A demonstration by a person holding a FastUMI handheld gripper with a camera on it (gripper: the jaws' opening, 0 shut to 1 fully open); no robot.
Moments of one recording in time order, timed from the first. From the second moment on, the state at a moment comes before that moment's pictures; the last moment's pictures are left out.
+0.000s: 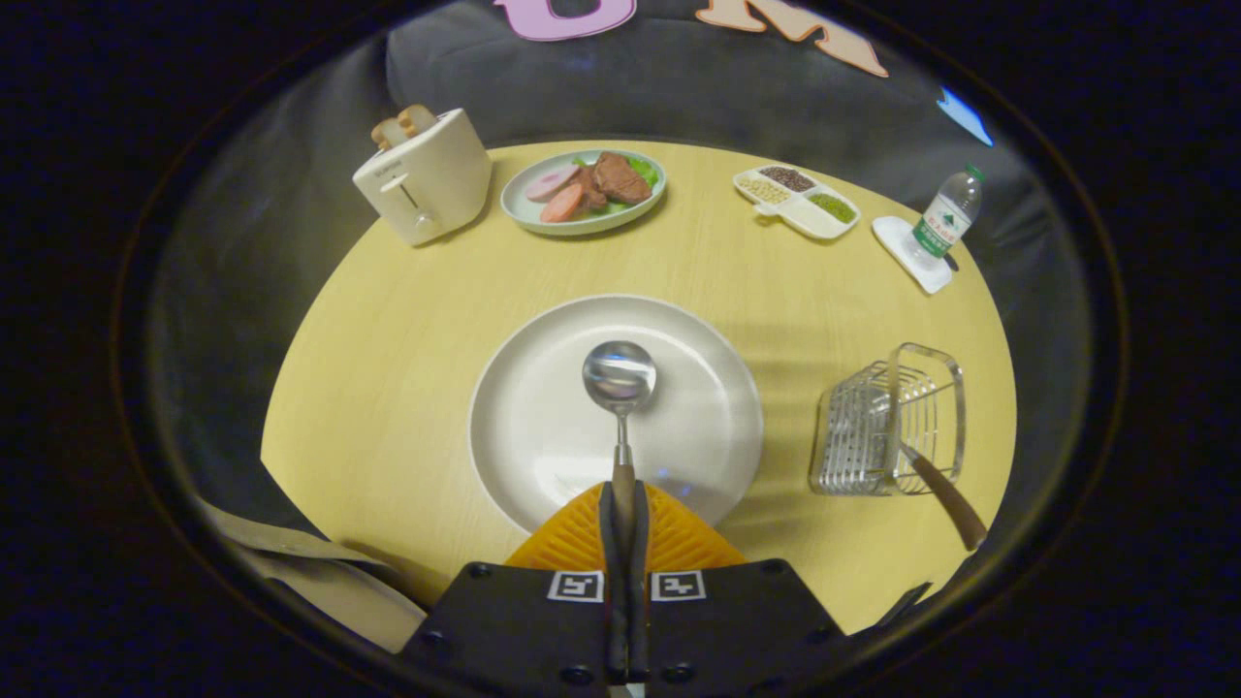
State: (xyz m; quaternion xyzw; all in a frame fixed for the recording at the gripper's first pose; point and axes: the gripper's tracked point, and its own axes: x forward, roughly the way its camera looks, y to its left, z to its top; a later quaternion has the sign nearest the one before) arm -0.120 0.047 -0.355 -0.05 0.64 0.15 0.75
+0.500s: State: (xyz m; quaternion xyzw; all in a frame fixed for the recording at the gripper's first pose) arm -0.070 -0.055 -0.299 -0.09 0.64 0.11 0.76
